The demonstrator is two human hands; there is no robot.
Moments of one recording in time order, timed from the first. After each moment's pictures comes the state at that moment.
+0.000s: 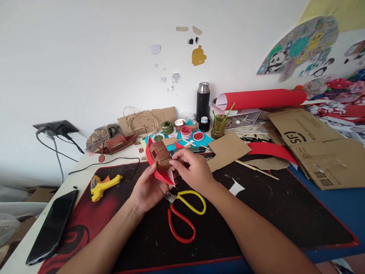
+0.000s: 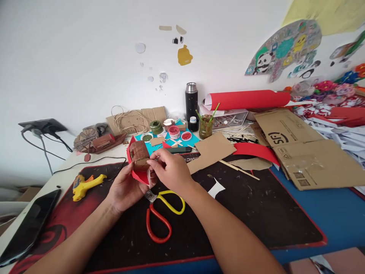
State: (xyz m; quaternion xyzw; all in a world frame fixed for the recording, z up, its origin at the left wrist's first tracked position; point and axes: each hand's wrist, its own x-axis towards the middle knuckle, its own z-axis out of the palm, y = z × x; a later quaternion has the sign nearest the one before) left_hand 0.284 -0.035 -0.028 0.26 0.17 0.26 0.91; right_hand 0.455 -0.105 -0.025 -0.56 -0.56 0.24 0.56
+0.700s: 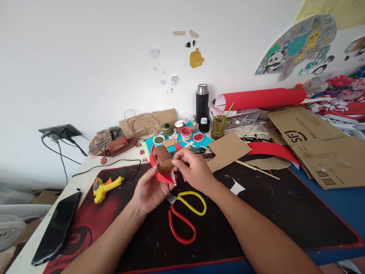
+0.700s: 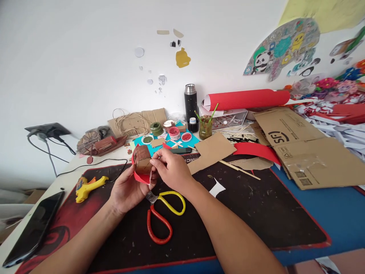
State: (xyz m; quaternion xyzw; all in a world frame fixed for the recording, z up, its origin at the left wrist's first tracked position) left_hand 0.283 -0.035 -0.029 0.26 0.17 0.25 0.92; right_hand 0.461 -0.104 -0.022 -0.53 -0.56 0.28 0.57
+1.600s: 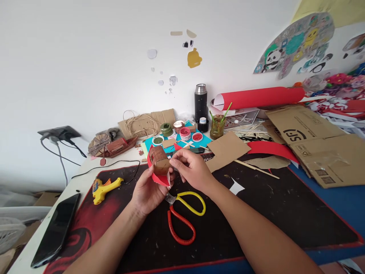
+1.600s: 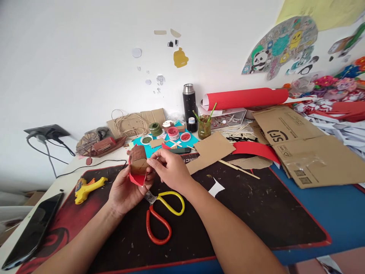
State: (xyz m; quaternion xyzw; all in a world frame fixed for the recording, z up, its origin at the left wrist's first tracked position) left_hand 0.281 -0.036 -0.030 0.28 0.18 0.28 0.90; right_hand 0.461 -0.103 -0.021 -0.49 -0.51 0.39 0.60
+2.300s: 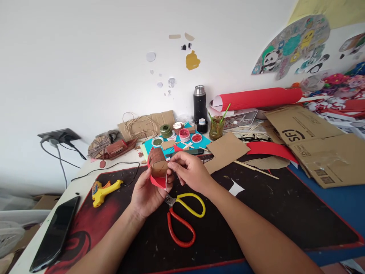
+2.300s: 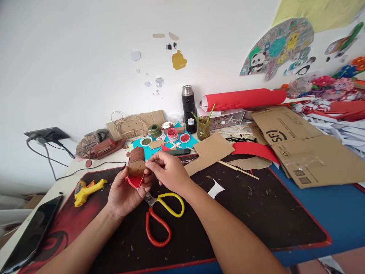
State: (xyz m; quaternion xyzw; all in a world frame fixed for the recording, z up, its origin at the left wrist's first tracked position) left_hand 0.282 -0.038 -0.027 0.26 0.18 0.28 0.91; right_hand 0.457 -0.103 -0.018 -0.47 -0.48 0.44 0.59
